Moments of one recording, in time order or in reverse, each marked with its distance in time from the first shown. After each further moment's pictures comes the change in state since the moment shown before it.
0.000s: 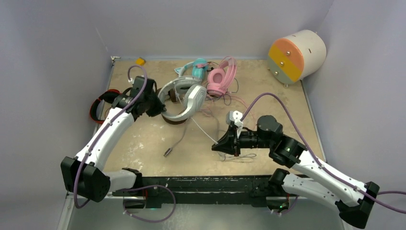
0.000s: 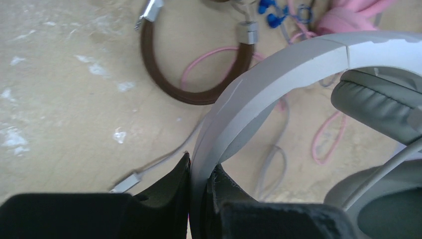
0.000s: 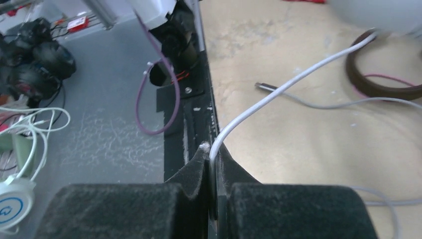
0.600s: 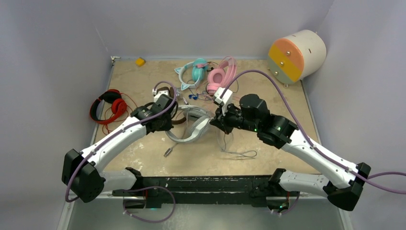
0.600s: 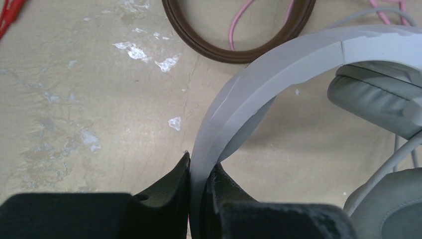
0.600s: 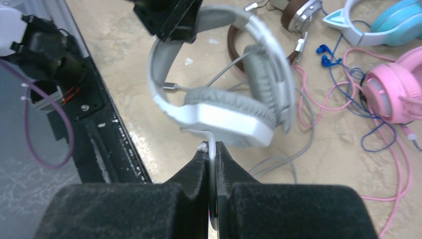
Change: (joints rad) left arm -0.290 -0.009 -0.174 -0.029 -0.334 0.208; right arm 0.002 0.279 0.408 -0.304 0.436 -0.140
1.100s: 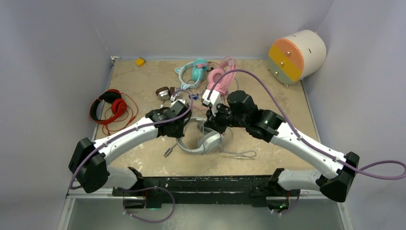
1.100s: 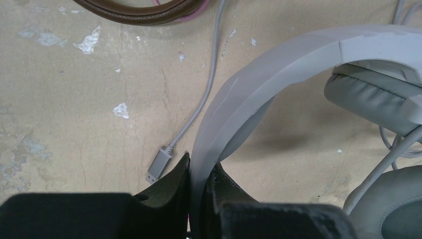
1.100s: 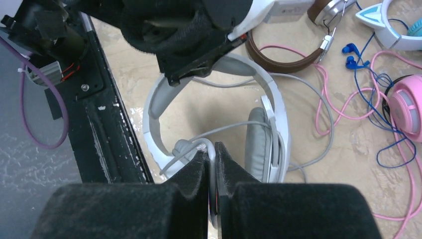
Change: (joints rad) left arm -0.157 0.098 -0.024 0.050 0.108 0.045; right arm 0.005 0.140 0.069 -0.033 -0.053 -0.084
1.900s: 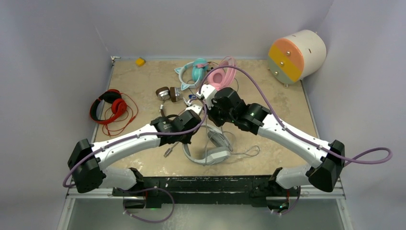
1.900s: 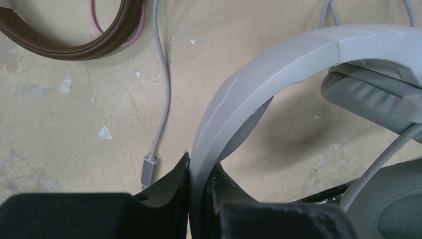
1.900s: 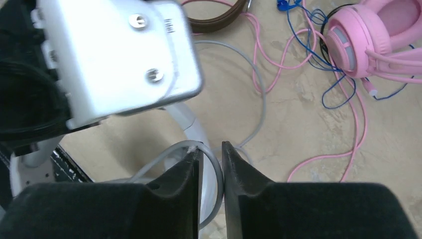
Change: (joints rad) left arm -0.203 -0.011 0.019 0.056 -0.070 0.142; right arm -0.005 0.160 0.082 -0.095 0.303 0.006
